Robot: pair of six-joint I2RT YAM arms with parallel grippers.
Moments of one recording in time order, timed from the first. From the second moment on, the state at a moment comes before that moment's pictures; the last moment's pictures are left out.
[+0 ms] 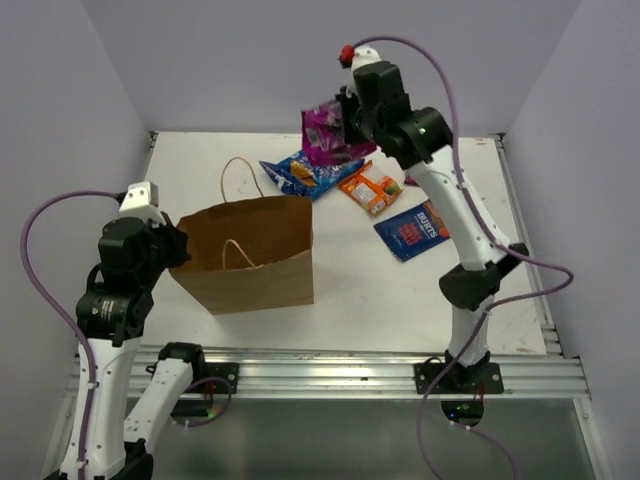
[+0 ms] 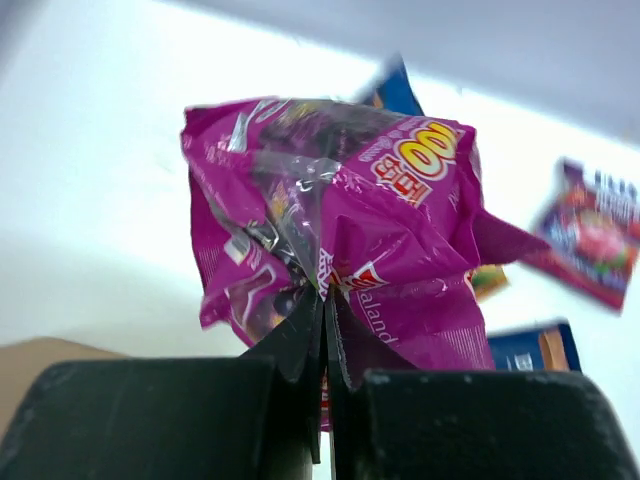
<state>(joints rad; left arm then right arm) -0.08 0.66 1.07 -0.85 -0.06 -0.30 0.60 1.97 2.40 -1.02 0.25 0.17</state>
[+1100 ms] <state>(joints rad) -0.08 0.66 1.06 -0.85 -0.02 -0.28 1.11 1.94 2.46 -1.05 0.13 0.26</state>
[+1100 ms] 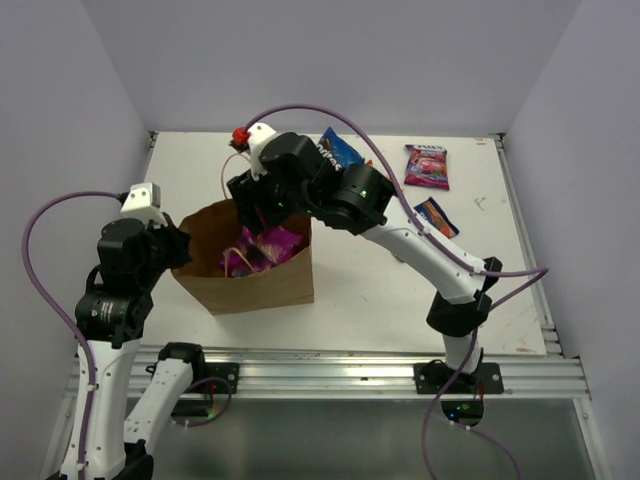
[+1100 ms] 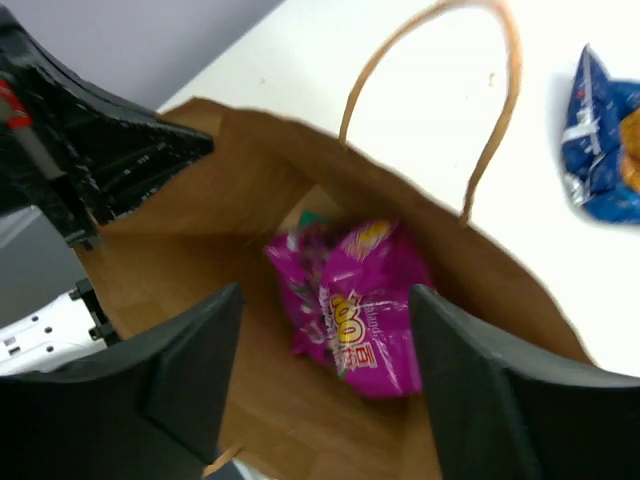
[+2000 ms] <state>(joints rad) -0.08 0.65 1.04 -0.84 0.02 -0.27 0.20 1.84 1.38 -0.71 0.16 0.30</state>
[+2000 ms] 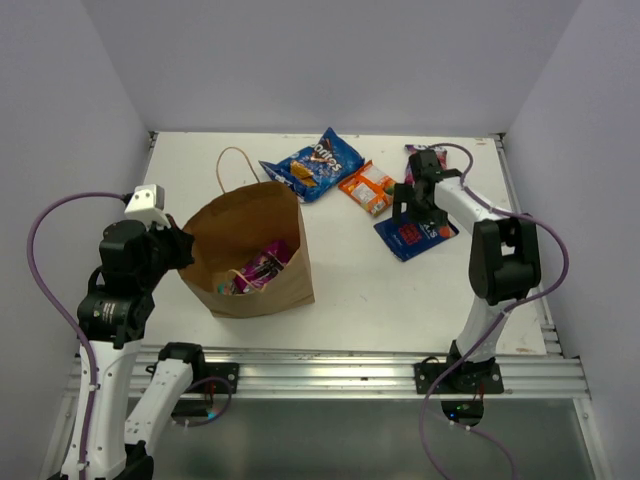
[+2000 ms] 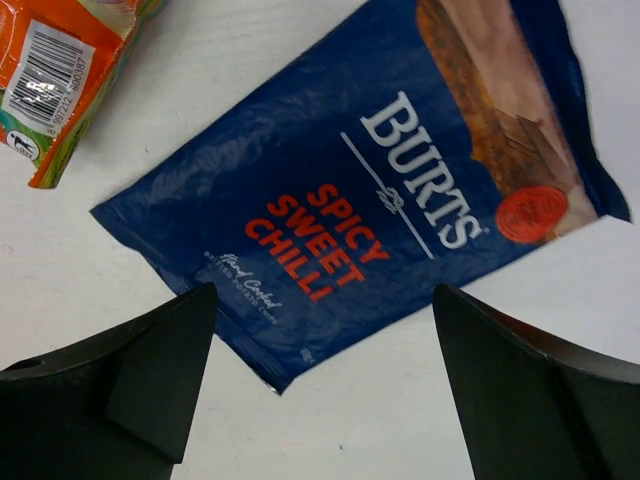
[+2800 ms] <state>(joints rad) -0.08 0.66 1.04 -0.84 0.01 -0.25 0.16 2.01 1.40 -0.58 0.07 0.31</state>
